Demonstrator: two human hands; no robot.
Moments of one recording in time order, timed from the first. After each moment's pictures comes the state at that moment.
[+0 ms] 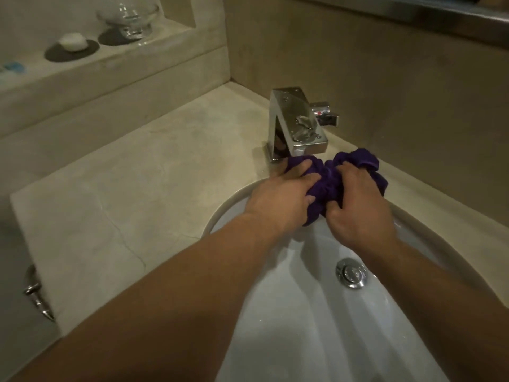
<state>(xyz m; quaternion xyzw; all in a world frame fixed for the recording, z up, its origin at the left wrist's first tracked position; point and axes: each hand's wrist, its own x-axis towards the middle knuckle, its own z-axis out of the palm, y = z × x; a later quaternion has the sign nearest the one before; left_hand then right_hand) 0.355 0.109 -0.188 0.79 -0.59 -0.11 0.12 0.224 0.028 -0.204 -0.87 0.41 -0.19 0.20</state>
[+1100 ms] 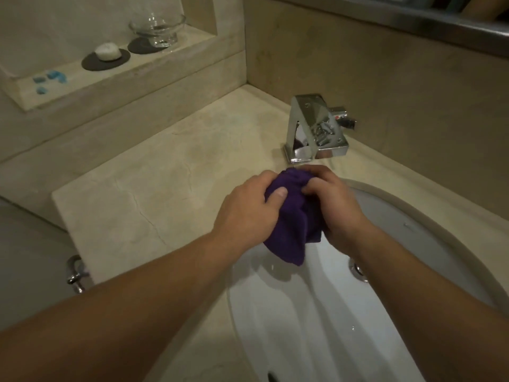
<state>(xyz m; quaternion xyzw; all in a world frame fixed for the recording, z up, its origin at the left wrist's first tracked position) 0.376 0.192 -0.158 0.82 -0.41 -0.17 0.36 0.270 0.086 -0.162 -0.56 0.38 -0.19 0.71</state>
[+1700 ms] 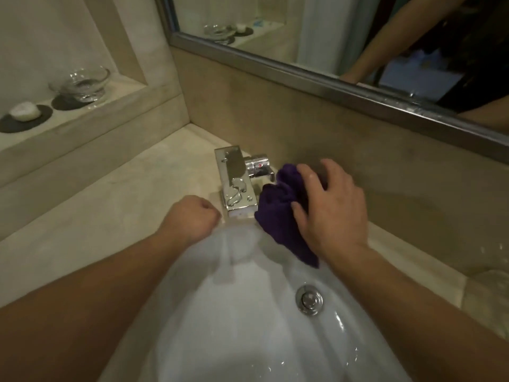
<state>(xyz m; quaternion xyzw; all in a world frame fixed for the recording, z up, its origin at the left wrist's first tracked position) 0.410 0.106 -0.141 0.87 -0.26 -0.29 0.30 0.208 -0.017 -0.141 -0.89 0.41 -0.20 -0.01</state>
